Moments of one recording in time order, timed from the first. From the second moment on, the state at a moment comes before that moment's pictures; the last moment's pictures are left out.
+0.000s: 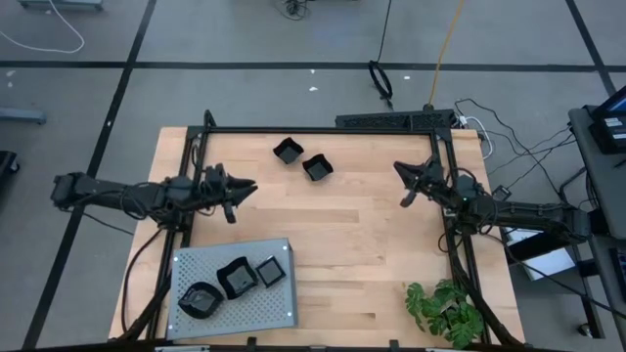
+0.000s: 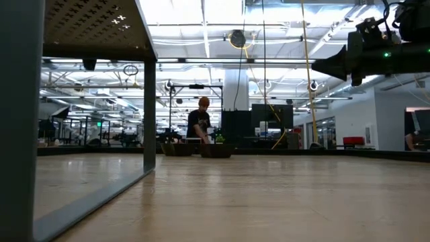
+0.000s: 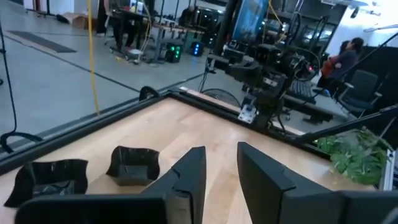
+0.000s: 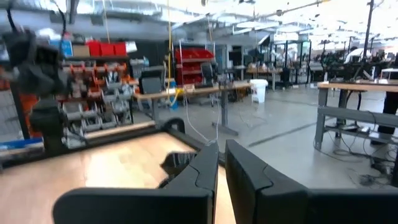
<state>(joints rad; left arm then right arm) -0.06 0.55 0.28 0.25 -0.37 -0.29 -0.27 0.41 0.01 0.54 0.31 0.01</state>
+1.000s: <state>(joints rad) -0.05 0.41 0.24 0.26 -0.58 -0.14 -0.32 1.17 0.73 0.26 0.16 0.18</state>
